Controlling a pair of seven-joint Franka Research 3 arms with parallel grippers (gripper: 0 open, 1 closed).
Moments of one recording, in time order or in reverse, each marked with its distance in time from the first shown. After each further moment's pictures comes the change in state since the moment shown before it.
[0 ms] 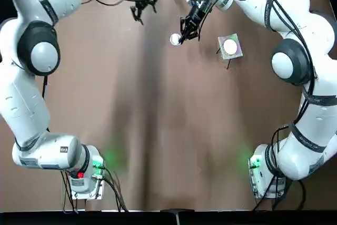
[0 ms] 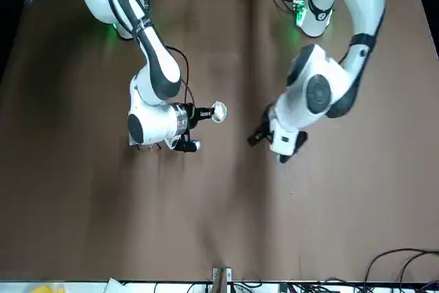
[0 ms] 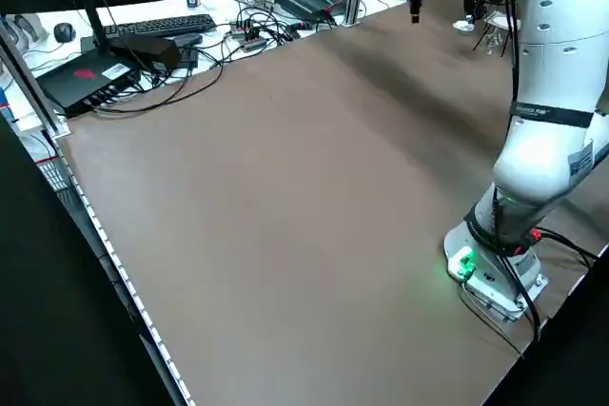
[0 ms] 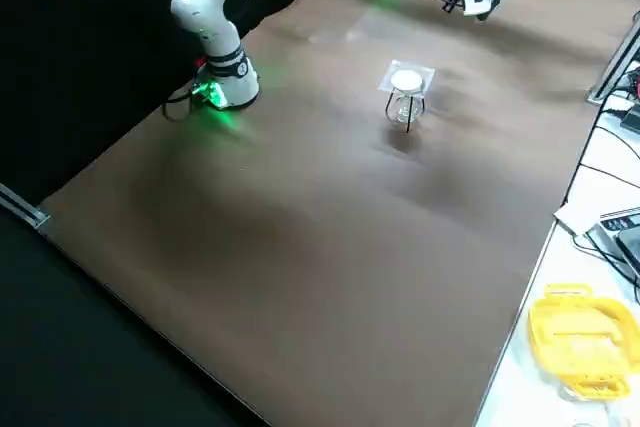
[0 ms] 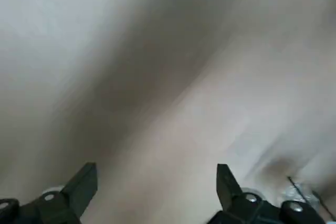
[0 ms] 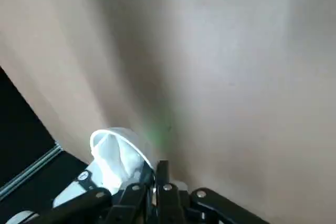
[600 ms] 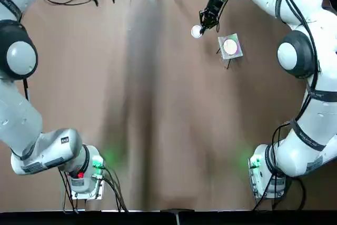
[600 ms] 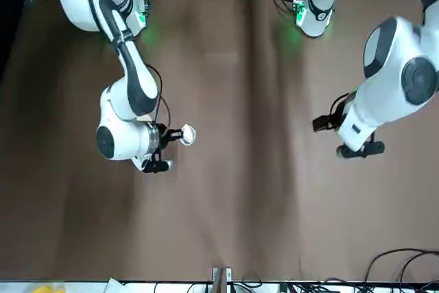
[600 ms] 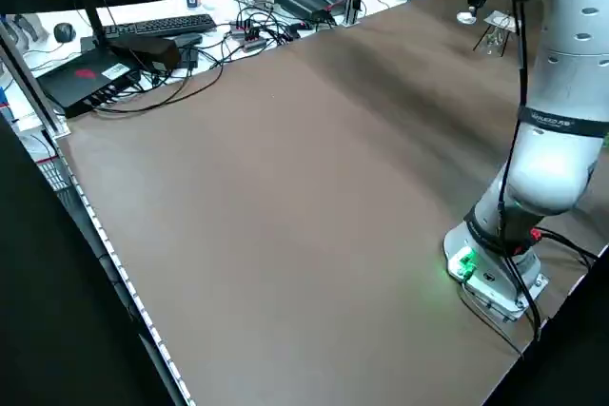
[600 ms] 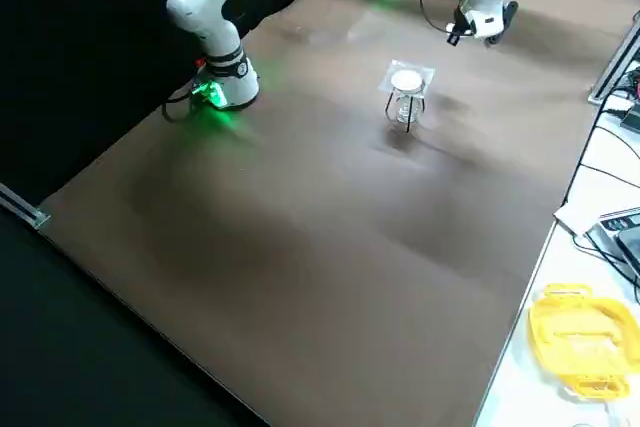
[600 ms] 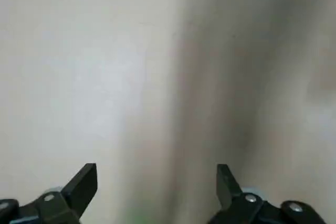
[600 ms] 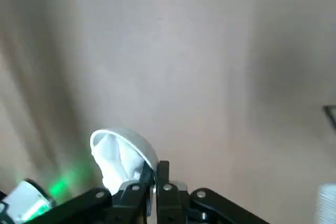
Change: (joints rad) left arm 0.285 -0.200 -0.002 0.006 0.133 -0.343 0.753; right arm -0.135 -0.001 -0.027 0.036 -0.298 -0.063 -0.112
